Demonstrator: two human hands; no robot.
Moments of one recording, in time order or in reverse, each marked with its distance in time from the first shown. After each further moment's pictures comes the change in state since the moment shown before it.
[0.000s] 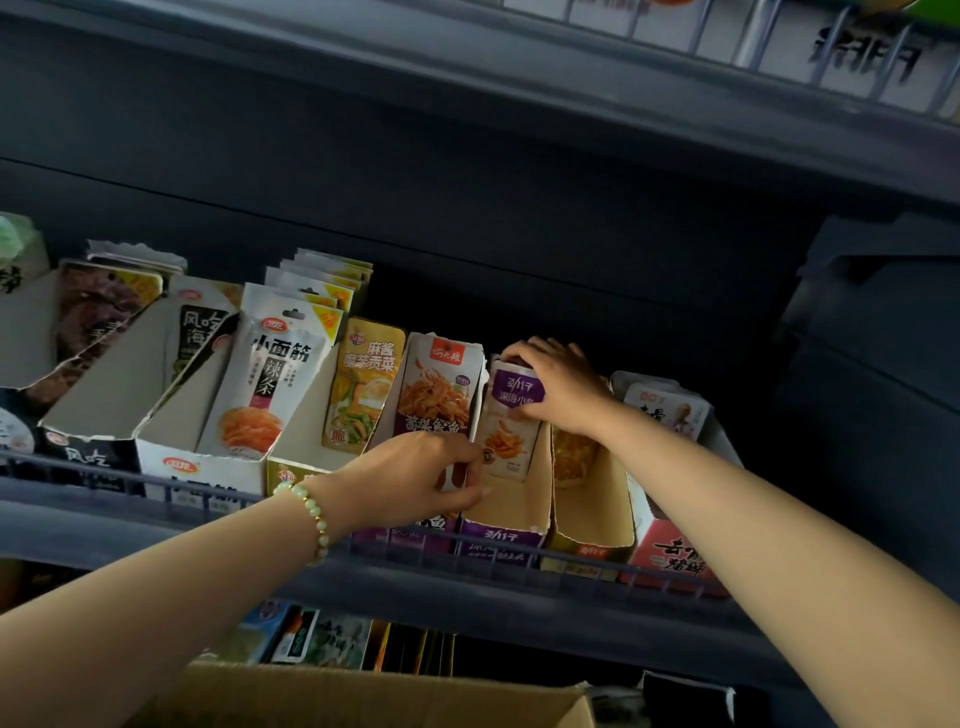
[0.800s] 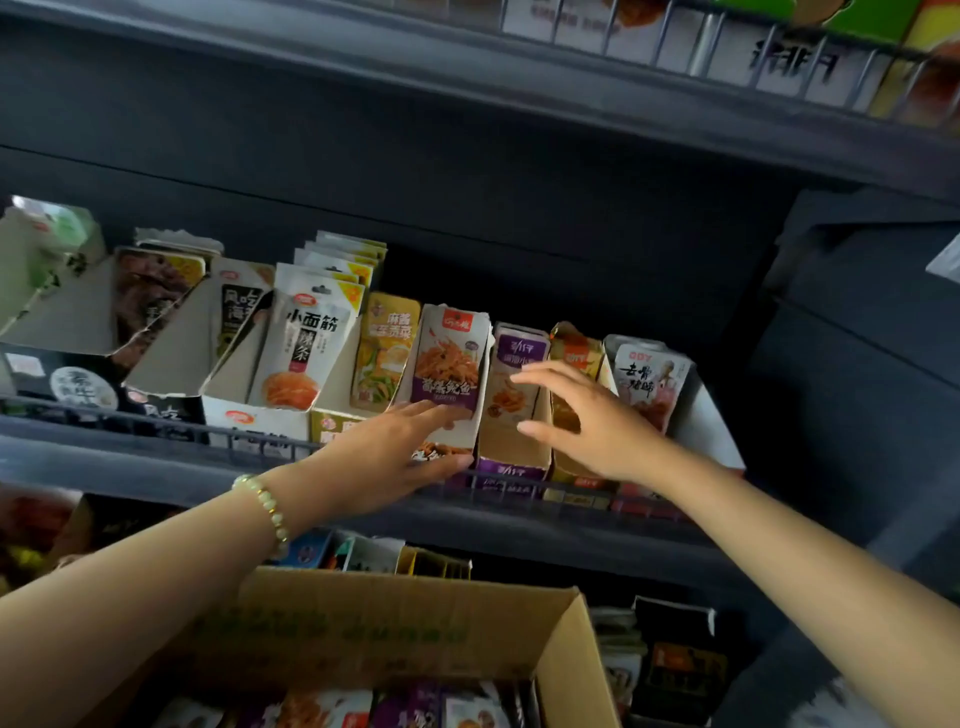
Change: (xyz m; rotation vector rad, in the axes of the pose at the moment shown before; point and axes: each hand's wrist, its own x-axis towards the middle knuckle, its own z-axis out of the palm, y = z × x) left_hand -0.065 0.040 -0.029 0.046 -0.081 -0.218; right_hand -0.117 -0.052 -0.036 0.348 -0.115 -0.002
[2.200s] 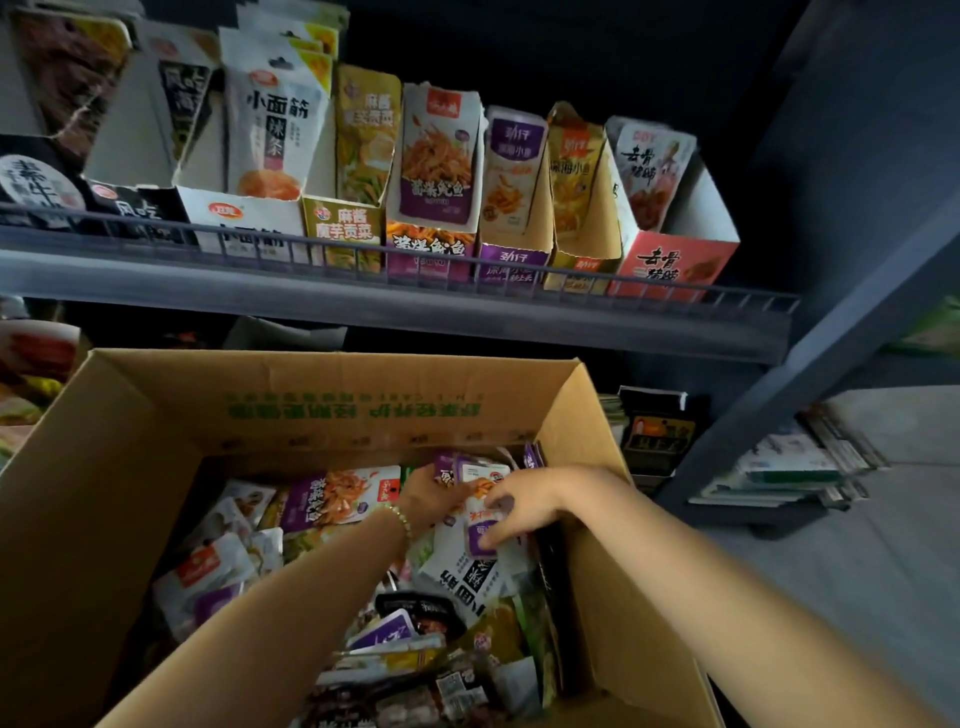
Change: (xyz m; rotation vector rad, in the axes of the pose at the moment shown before) left_hand -0.109 0.007 0.250 -0.961 -0.277 -0.817; right_hand -0.128 -0.059 0.187 0.023 -1.038 0.417
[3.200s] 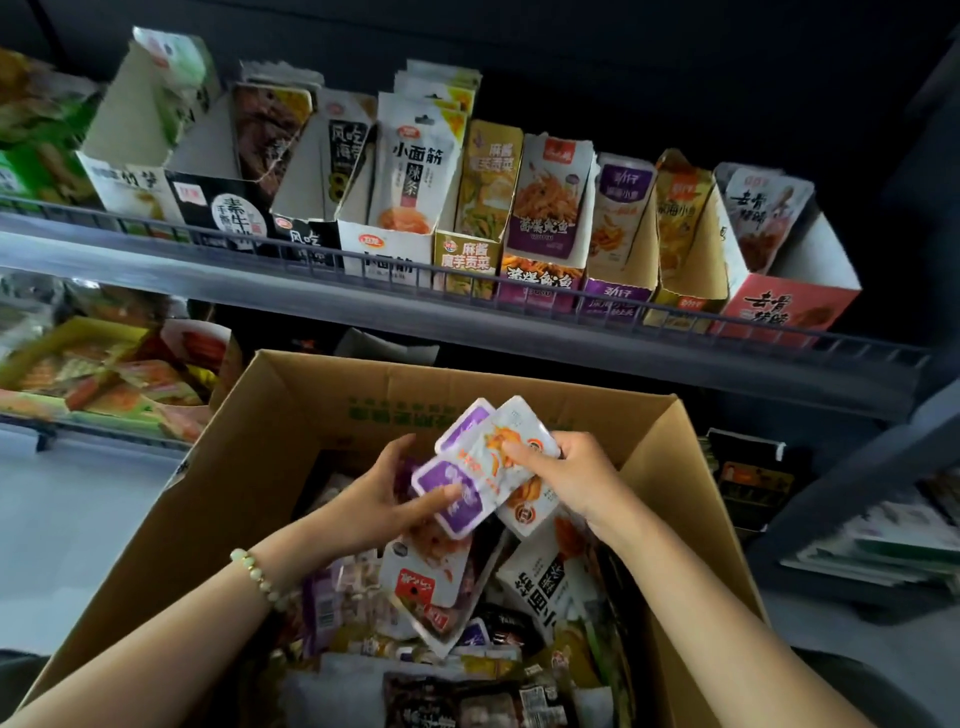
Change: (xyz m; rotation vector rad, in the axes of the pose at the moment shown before) left_hand -0.147 0.012 -0.131 0.122 0.041 0.219; right_hand -0.012 -0.064 0.002 1.085 0.700 -0.297
